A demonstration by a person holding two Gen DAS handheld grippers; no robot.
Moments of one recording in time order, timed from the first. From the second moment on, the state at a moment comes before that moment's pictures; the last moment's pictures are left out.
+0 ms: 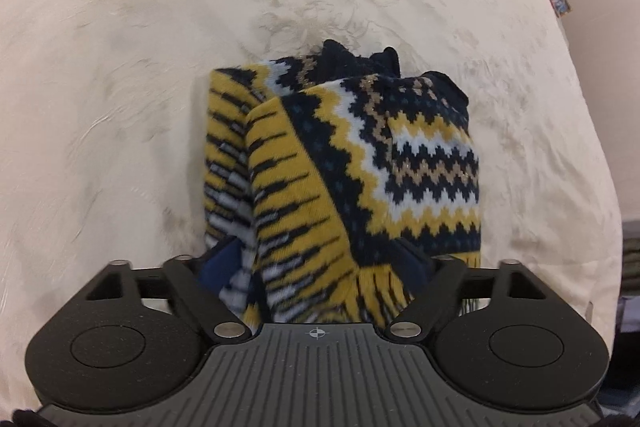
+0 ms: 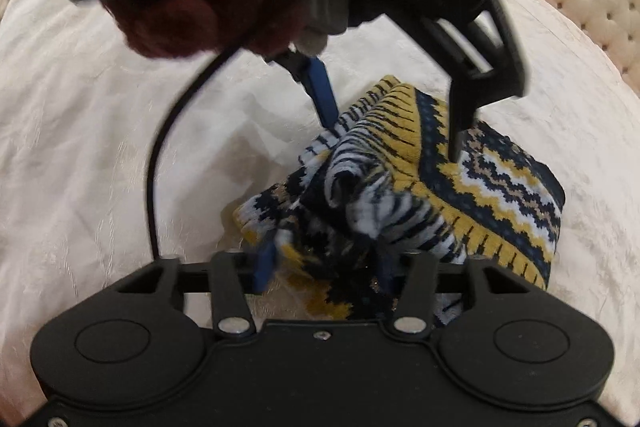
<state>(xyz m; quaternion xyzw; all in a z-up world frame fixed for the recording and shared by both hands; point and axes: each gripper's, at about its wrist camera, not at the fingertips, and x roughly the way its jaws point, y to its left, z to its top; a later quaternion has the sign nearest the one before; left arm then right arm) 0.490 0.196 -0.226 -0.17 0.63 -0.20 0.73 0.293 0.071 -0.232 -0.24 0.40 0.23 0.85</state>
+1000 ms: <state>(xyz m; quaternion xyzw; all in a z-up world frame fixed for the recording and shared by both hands) 0.500 0.219 -0.220 -0.07 0.56 -0.19 0.80 0.312 0.084 -0.228 -0.14 0.45 0.31 0.82</state>
